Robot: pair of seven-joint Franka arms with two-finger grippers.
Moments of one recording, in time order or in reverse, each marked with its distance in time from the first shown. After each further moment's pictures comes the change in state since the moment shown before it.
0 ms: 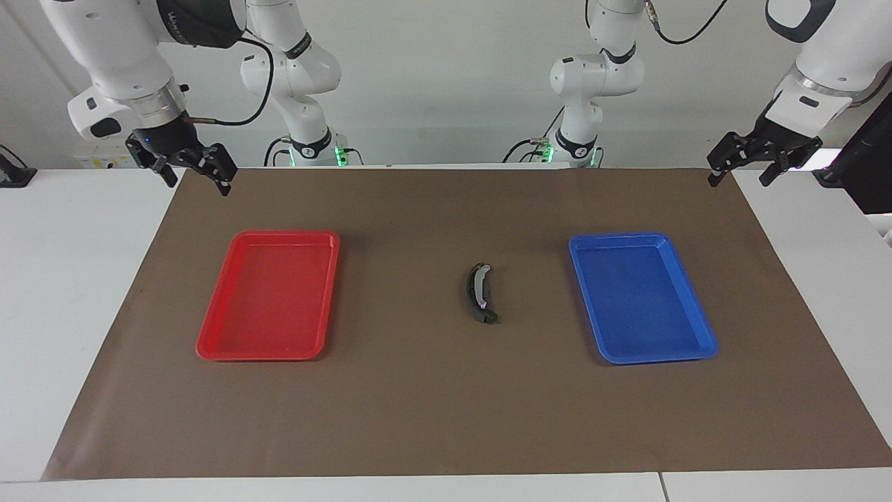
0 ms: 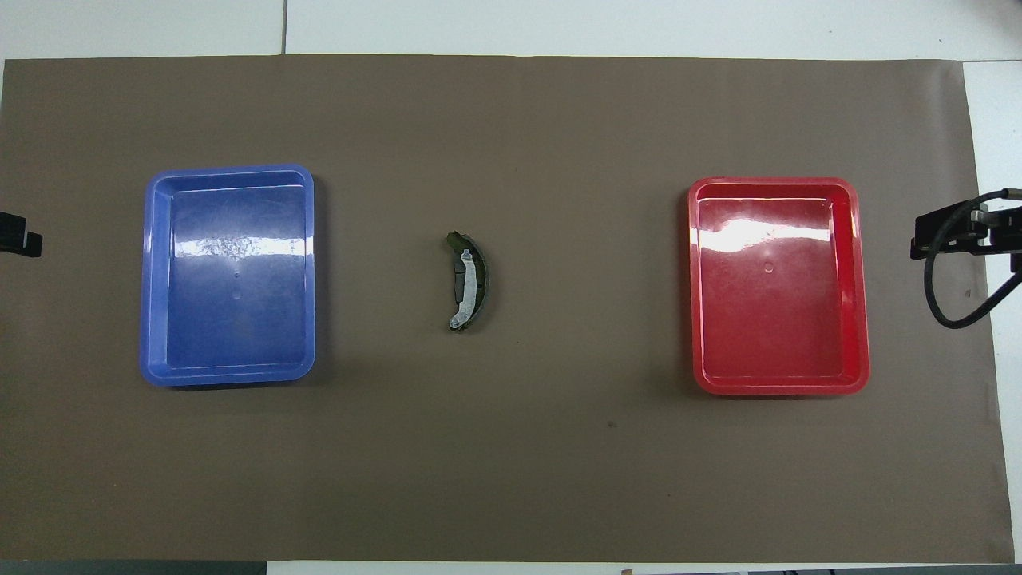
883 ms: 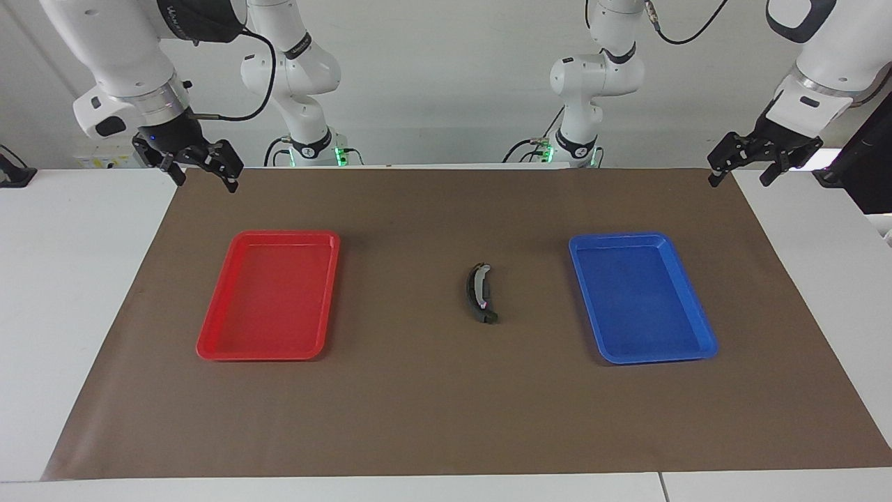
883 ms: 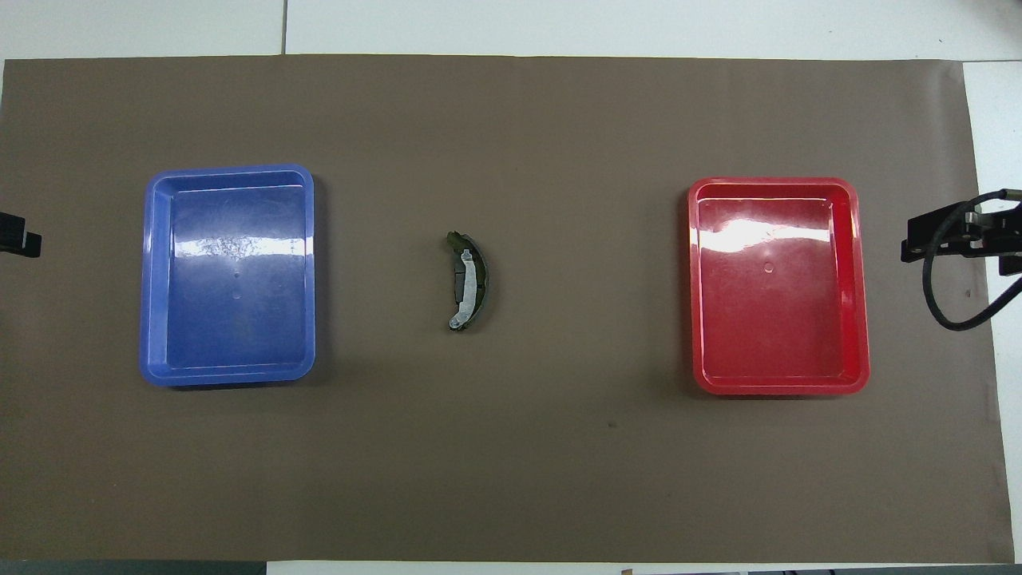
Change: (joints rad) left arm 0.000 0.000 0.000 0.000 0.000 0.000 0.000; right arm 0.024 0.000 -0.022 0.016 0.013 -0.023 0.000
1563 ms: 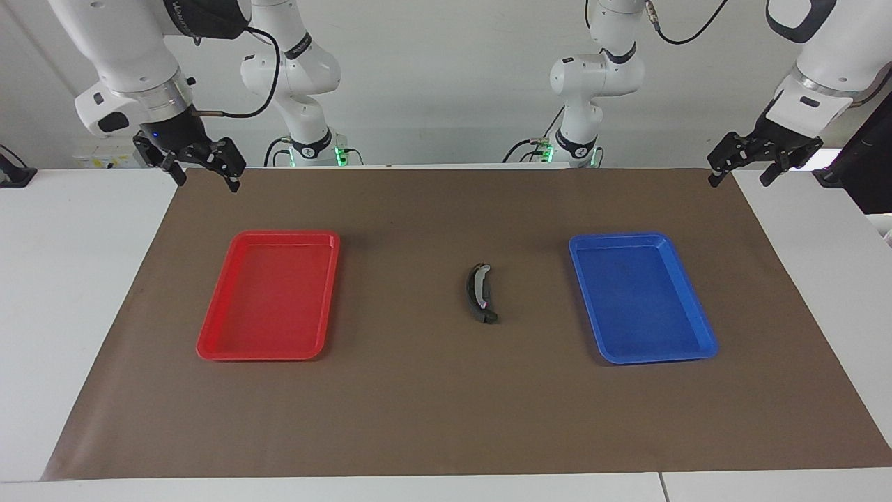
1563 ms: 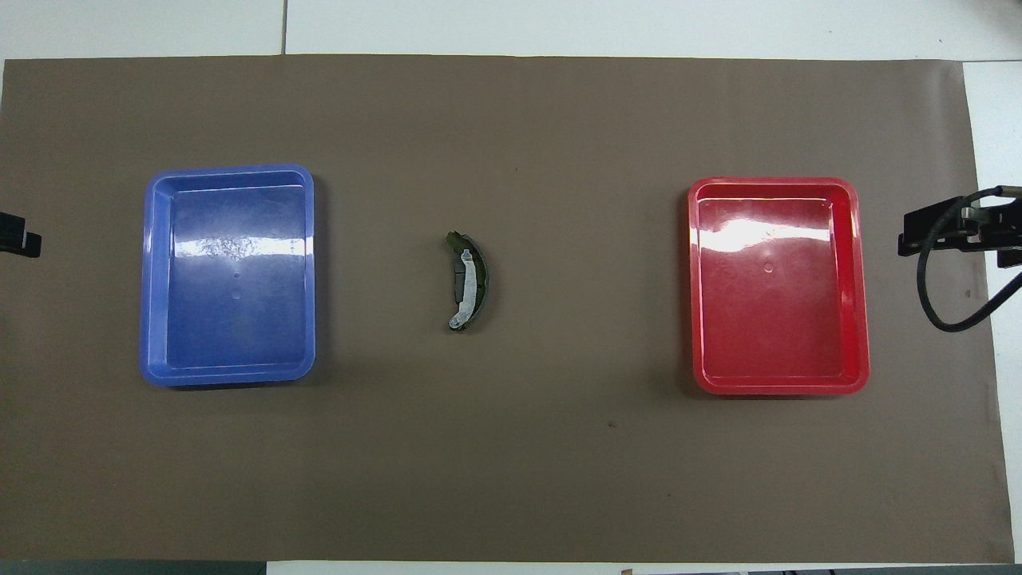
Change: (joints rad) left arm 0.000 0.000 0.000 0.000 0.000 0.000 0.000; right arm 0.011 0.001 0.004 0.003 -0.008 0.031 -0.013
